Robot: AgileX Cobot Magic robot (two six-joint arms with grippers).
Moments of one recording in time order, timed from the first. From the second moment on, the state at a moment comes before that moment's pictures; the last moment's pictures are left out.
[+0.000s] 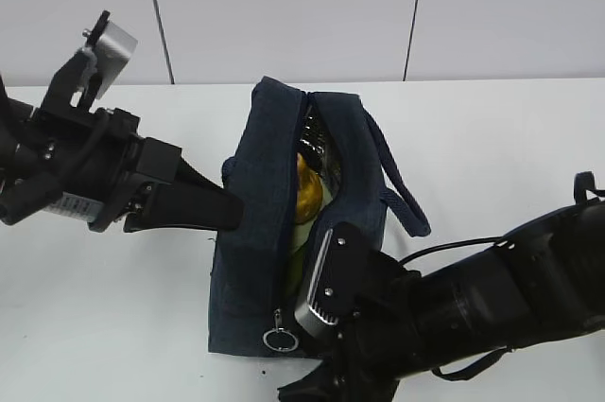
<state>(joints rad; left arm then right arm) -0.35 1.43 -0.79 -1.24 0.85 0.93 0.57 1.79 -0.65 1.80 0.57 -2.32</state>
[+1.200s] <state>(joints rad) -0.35 1.43 -0.79 -1.25 0.85 0.93 0.57 1.85 -0.72 1.80 0.64 -2.32</state>
